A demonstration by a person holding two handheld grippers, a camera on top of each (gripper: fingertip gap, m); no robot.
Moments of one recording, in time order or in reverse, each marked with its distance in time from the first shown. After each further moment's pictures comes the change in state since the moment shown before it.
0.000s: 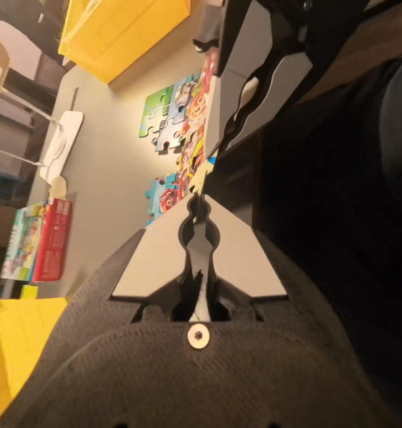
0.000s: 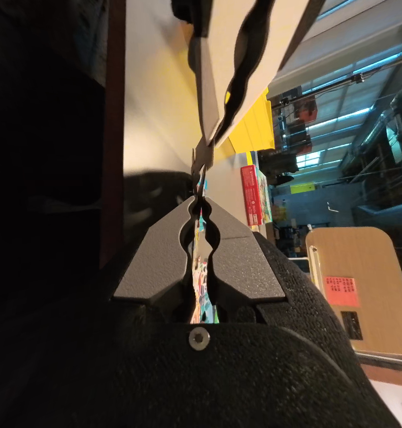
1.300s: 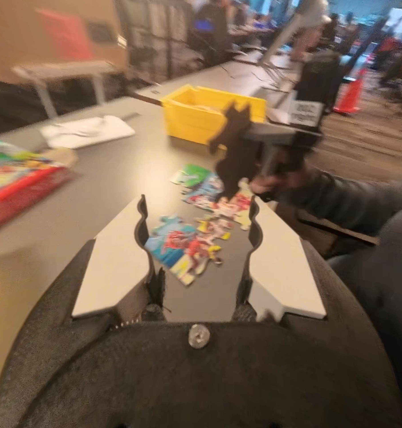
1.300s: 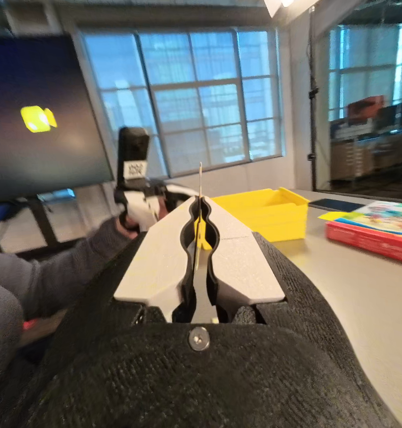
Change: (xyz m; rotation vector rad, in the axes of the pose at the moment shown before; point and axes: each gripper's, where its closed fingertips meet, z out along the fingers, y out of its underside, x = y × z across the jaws) left arm -0.104 -0.031 -0.048 0.376 -0.033 -0.731; right arm 0.155 -0.025 -0.016 0.805 -0.117 1.282
